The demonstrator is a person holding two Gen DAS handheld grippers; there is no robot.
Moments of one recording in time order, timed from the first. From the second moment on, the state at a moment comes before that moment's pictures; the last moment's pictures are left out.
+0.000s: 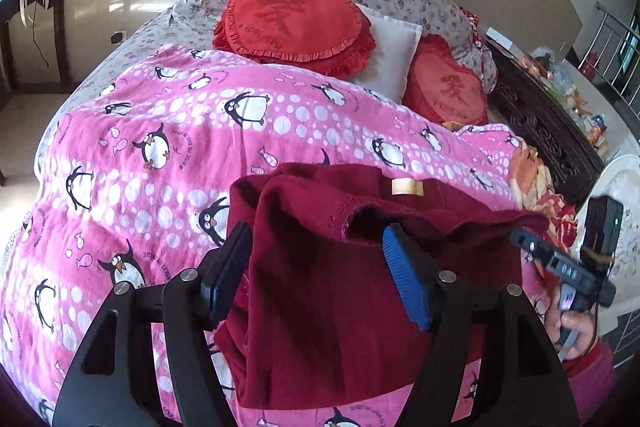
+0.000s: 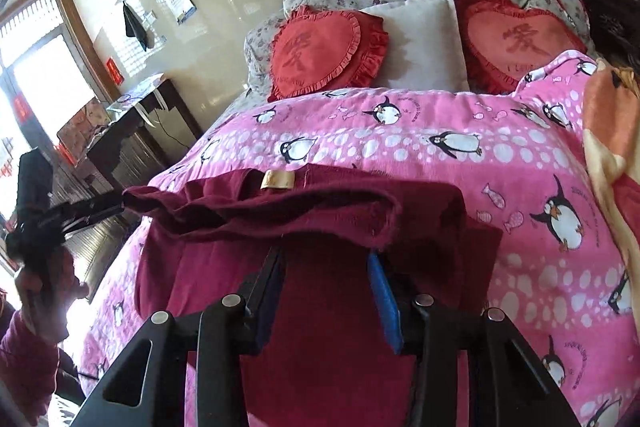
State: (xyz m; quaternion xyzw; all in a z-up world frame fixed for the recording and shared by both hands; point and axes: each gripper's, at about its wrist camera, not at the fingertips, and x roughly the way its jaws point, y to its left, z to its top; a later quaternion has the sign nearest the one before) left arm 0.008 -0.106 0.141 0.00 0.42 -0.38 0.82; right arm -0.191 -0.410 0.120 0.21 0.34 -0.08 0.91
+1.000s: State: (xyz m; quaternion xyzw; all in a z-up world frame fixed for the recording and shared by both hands) left arm 0.060 -0.155 0.091 0.07 0.45 -0.27 0.85; right arm -0.149 -0.452 0.123 0.22 0.36 -0.18 0.89
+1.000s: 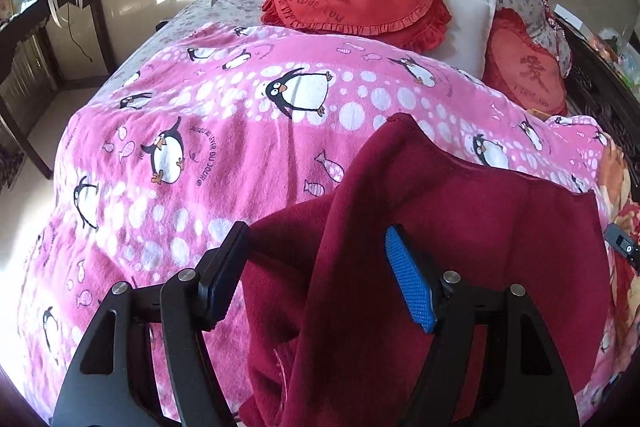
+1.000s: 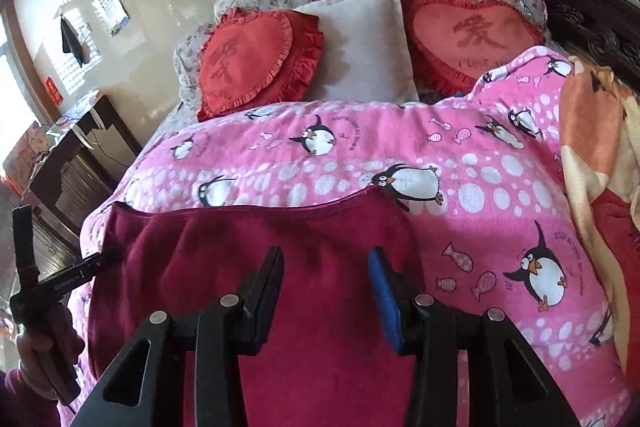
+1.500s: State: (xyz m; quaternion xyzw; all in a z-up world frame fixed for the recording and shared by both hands) left arm 0.013 -0.110 0.097 0.08 0.45 -0.27 0.85; right arm -0.156 -0.398 0.101 0.22 0.40 -0.16 0.87
